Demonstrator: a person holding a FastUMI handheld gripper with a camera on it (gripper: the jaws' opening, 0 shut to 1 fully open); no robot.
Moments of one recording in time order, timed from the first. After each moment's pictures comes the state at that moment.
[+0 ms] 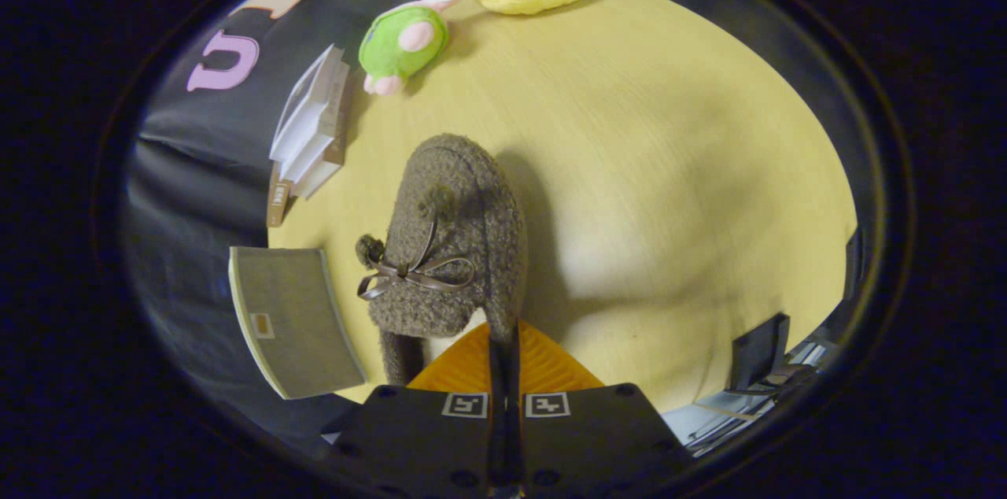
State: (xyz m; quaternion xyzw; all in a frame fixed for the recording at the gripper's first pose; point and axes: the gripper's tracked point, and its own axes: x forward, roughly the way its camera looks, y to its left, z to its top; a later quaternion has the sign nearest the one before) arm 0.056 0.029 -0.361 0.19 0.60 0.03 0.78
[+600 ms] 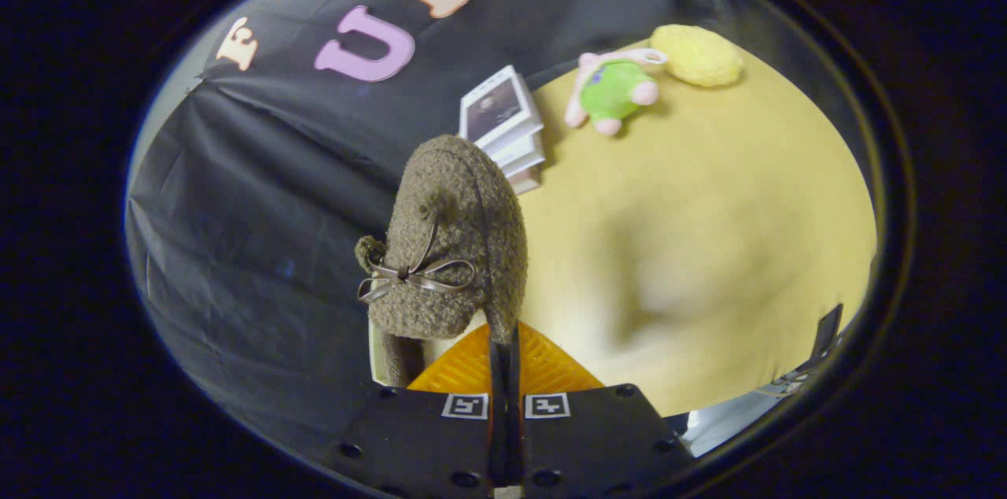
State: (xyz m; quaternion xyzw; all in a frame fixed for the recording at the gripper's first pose) arm 0.040 0.238 -0.213 0.22 0.50 0.20 0.82
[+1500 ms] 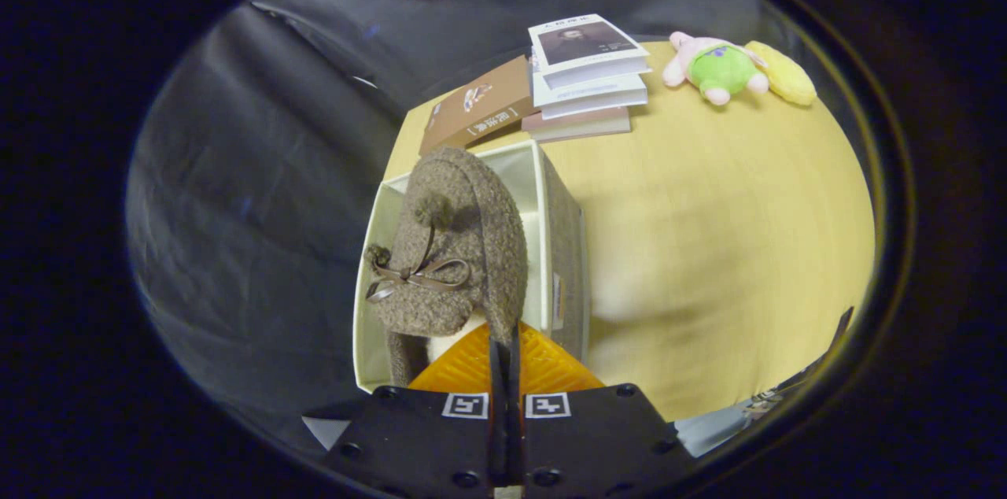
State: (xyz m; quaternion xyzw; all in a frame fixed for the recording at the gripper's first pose) arm 0.011 0.383 -0.302 0.08 0.54 0.17 0.82
